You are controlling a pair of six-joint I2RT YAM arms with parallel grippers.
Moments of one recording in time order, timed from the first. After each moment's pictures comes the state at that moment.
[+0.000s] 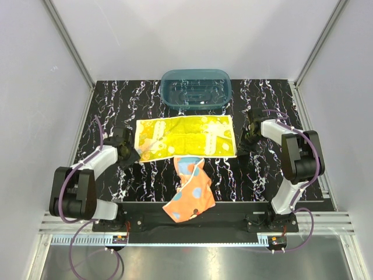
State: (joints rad) left arm -0.10 1.38 0.69 -0.50 -0.12 -0.73; right arm 0.15 1.80 1.09 -0.61 -0.22 0.50
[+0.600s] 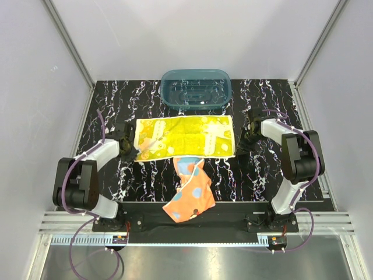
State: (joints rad) left arm -0.10 1.47 0.76 -0.48 -0.14 -0.73; right arm 0.15 1.80 1.09 -0.62 -0.26 0.49
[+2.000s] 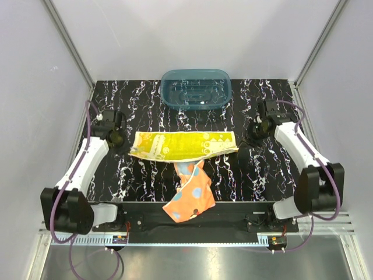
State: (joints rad) left arm -0.10 1.23 1.00 -0.90 -0.09 -0.58; right arm 0.15 1.43 1.12 -0.84 -0.30 0.57
